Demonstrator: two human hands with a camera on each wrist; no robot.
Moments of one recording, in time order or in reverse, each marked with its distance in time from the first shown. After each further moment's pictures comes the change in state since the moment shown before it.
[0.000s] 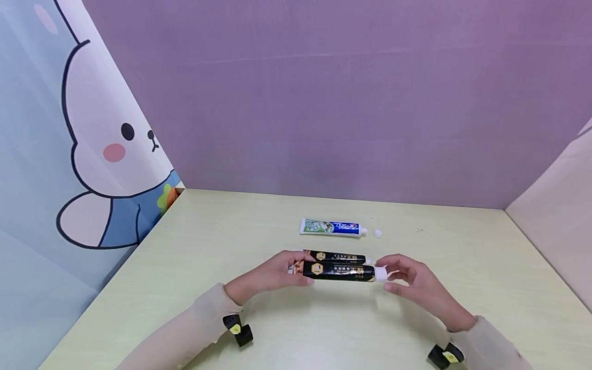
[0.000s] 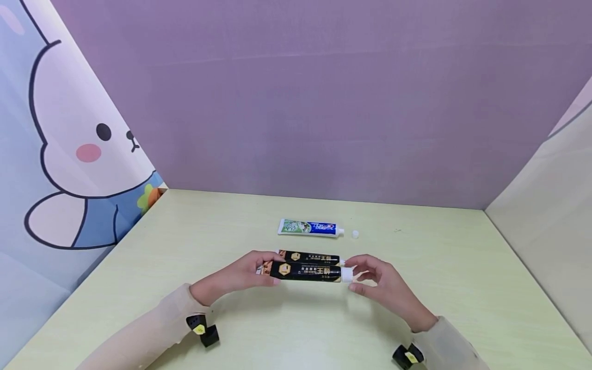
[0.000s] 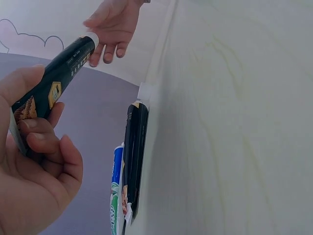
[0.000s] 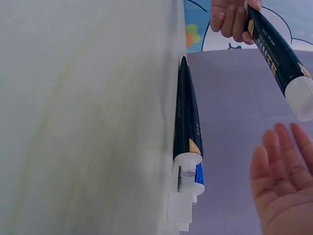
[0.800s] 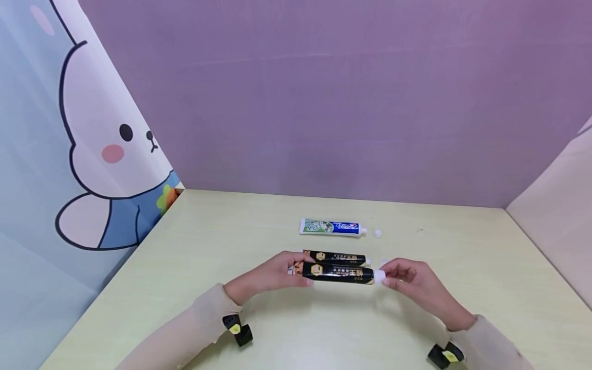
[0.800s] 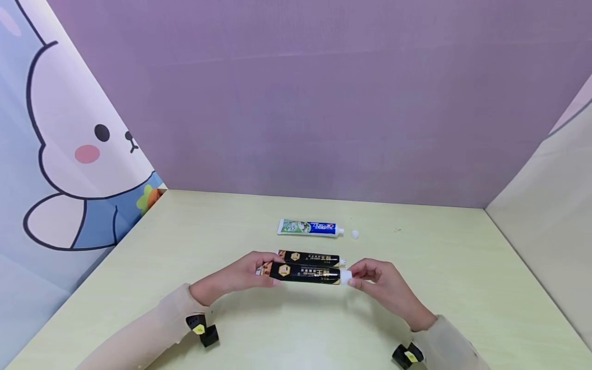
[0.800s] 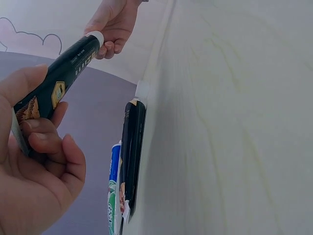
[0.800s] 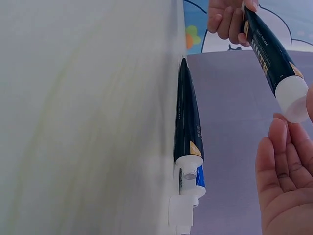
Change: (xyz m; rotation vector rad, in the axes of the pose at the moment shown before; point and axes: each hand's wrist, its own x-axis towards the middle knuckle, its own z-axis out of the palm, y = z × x) left_hand 0.001 -0.002 -0.002 0.012 -0.007 -0.012; right_hand 0.001 0.001 0.002 -0.079 0.025 0.002
